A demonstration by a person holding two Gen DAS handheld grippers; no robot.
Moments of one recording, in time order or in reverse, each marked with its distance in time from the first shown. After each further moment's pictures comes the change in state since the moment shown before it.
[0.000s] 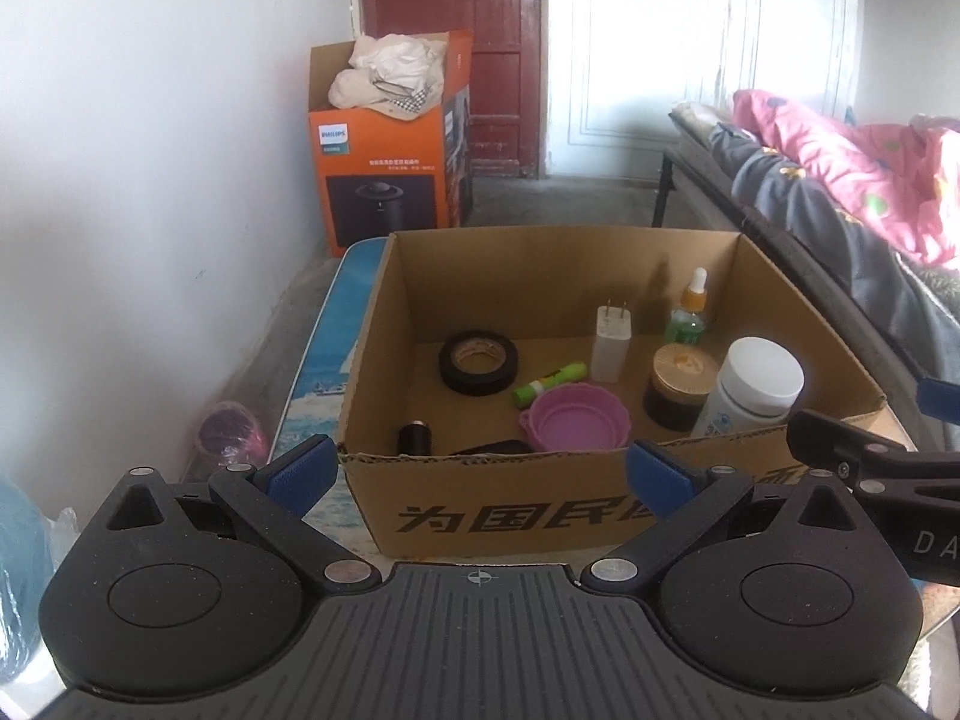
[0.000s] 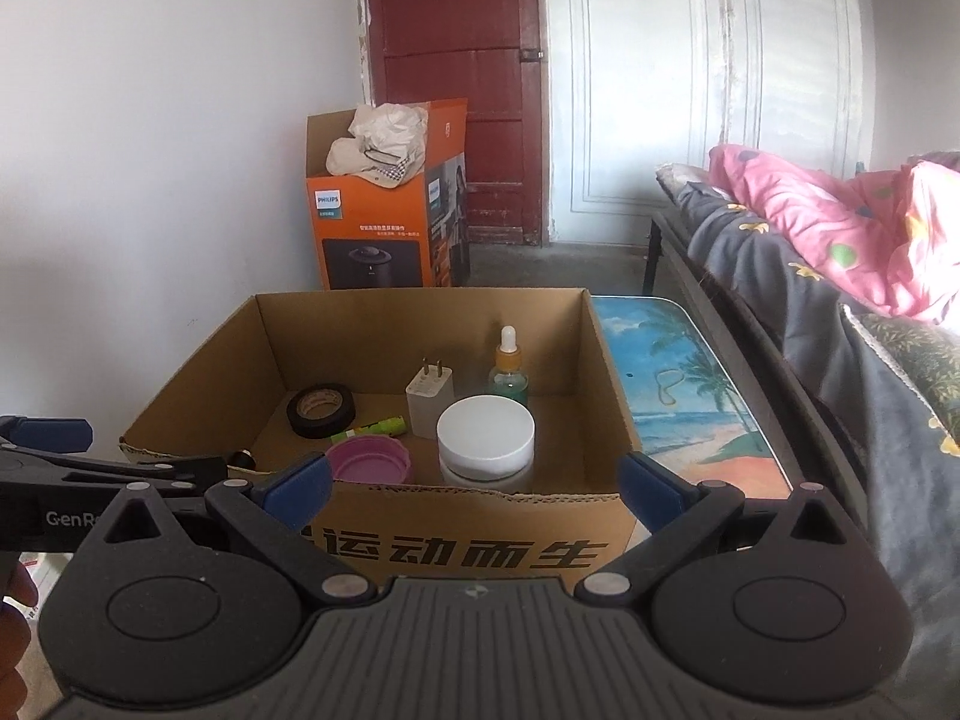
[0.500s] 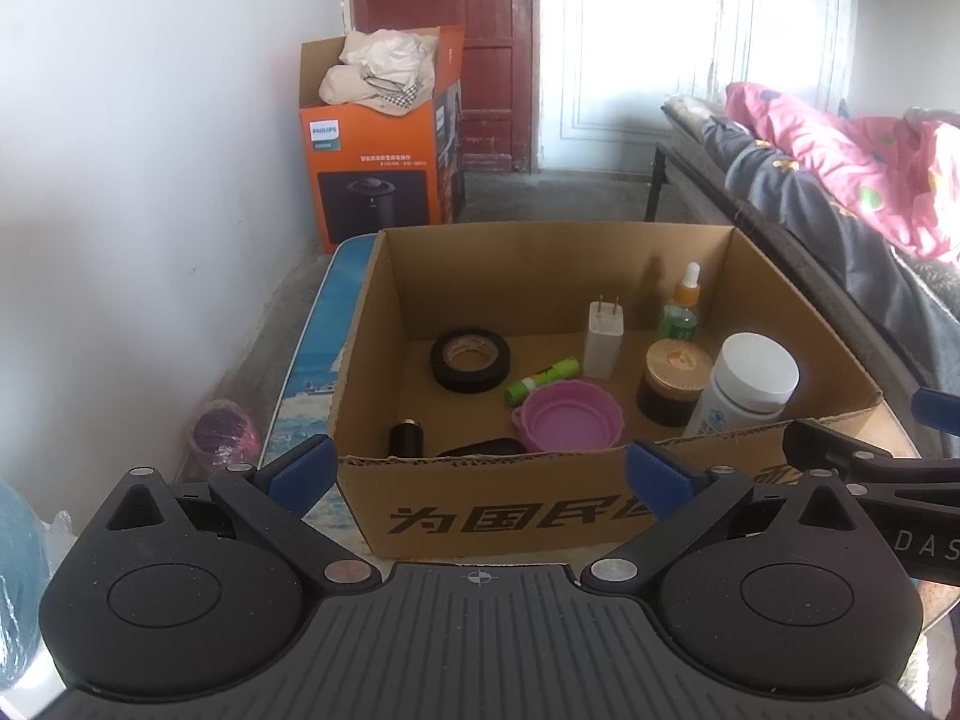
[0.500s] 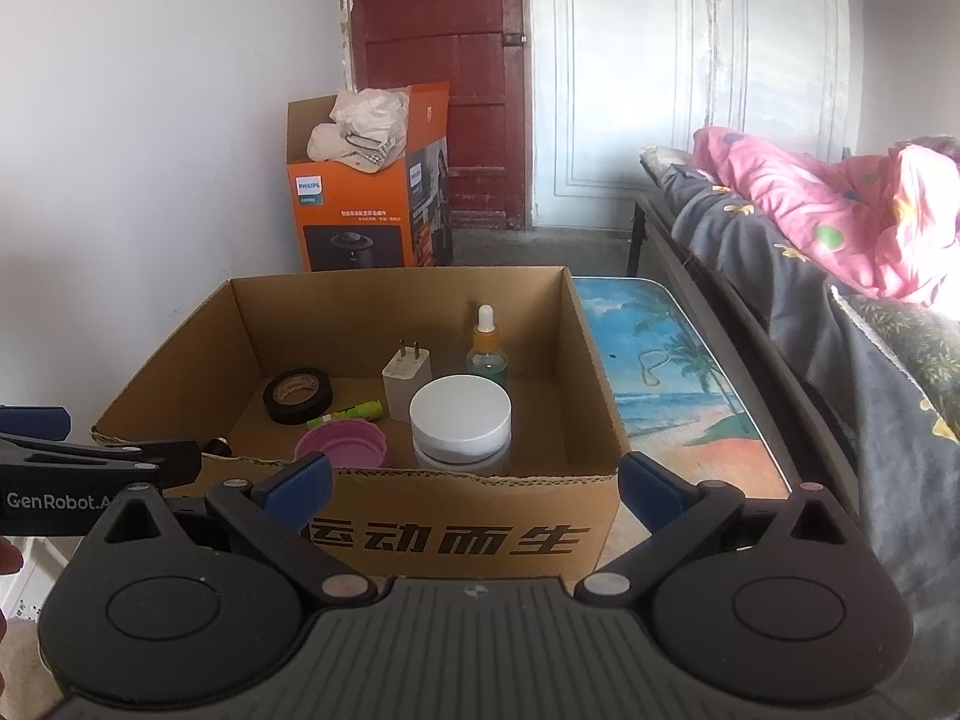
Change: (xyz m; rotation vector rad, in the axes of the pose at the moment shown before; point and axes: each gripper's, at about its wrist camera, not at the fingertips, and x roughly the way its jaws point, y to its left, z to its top) left arm 0.001 -0.004 0.001 0.013 0.012 -0.009; right arm 0.008 -0.009 -0.004 0.015 0.027 -0.021
